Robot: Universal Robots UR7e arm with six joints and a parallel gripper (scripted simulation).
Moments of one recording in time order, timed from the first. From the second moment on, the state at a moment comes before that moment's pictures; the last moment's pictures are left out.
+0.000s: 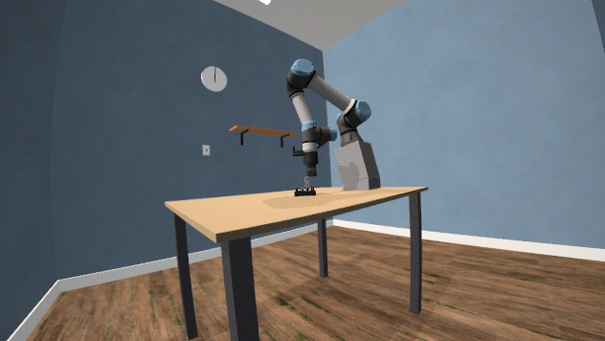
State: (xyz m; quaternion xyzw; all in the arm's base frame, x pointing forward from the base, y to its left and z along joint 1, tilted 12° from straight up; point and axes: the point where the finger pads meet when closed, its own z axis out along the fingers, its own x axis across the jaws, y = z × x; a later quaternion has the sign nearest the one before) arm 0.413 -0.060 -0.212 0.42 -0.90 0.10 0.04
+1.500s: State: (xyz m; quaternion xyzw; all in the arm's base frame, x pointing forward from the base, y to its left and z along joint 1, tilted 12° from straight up) arm 0.413 -0.060 -0.212 0.68 -0.72 0.09 0.07
